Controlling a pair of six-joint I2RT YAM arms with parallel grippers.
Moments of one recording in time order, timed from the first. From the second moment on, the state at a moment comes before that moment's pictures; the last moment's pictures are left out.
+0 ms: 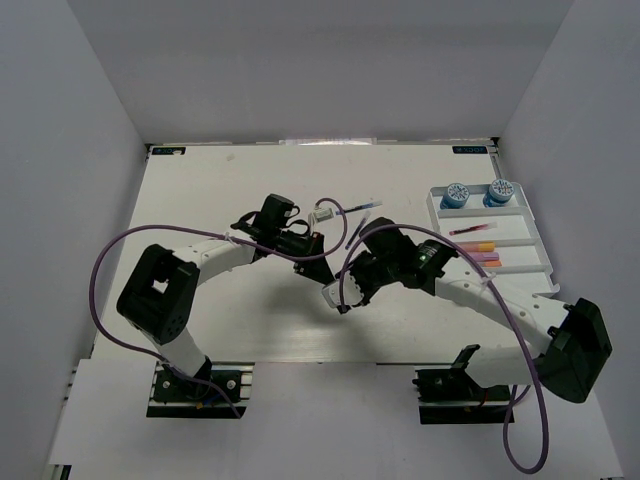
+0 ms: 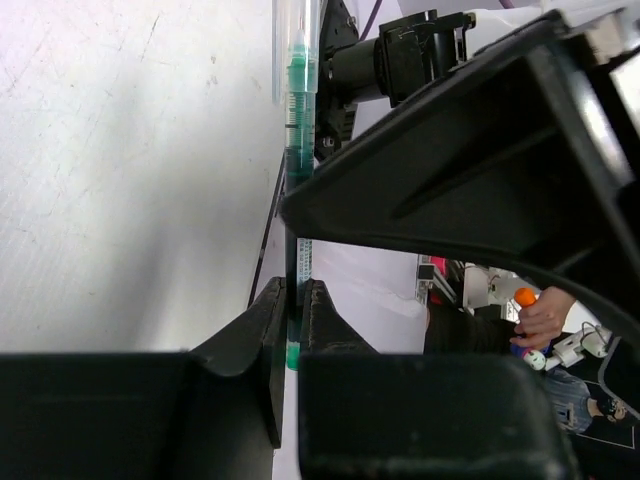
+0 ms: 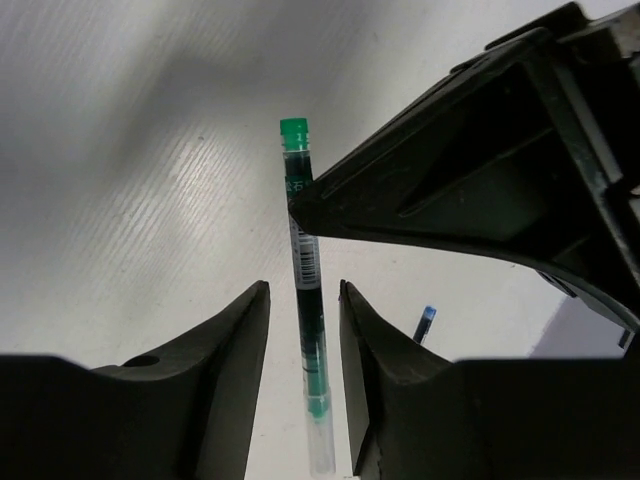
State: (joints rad) left arm -0.56 1.66 0.99 -0.16 1.15 -0.32; right arm 0.88 1.25 0.99 -0.64 -0.39 -1.39
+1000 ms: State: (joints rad) left arm -0.37 1.63 1.06 -0.26 1.02 -0.21; right arm 0.21 1.45 1.14 -0.71 -0.29 -1.66
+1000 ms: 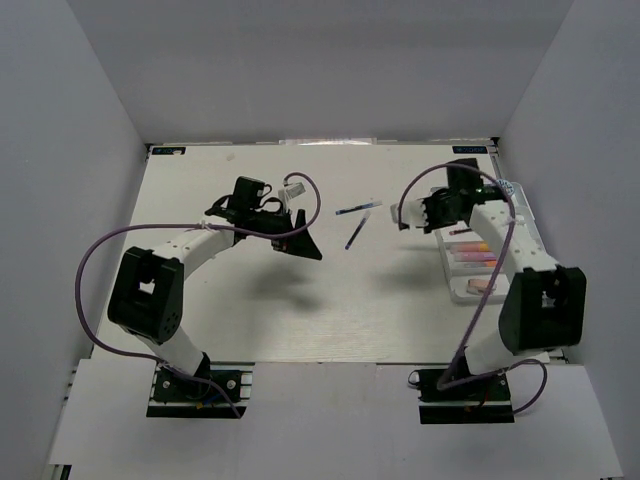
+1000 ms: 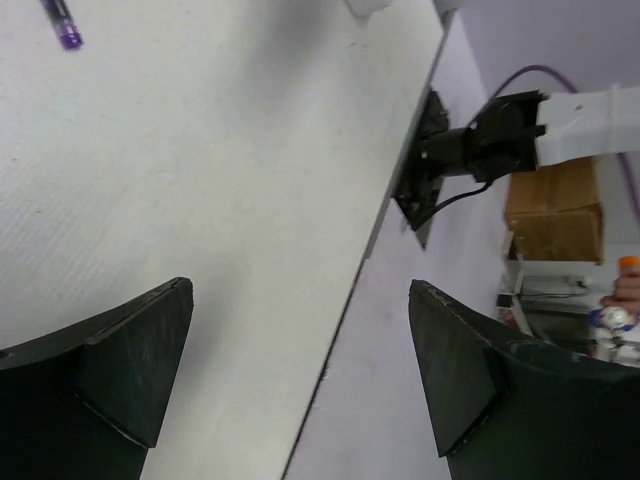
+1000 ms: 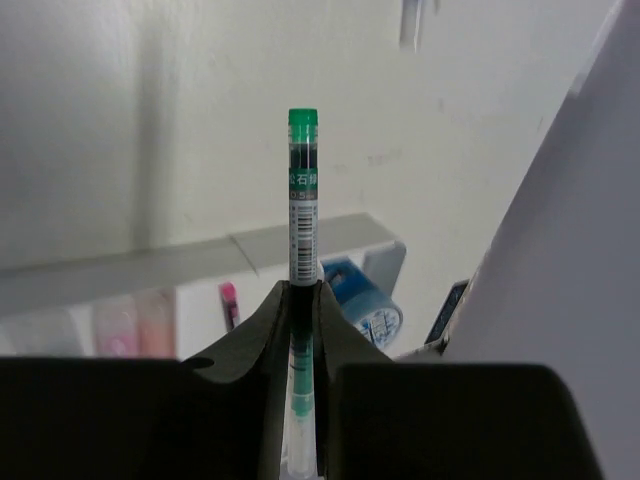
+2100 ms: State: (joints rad) left arm -0.66 1.79 1.35 -0.23 0.05 -0.01; right arm -0.21 1.81 1.29 -0.69 -0.25 -1.91
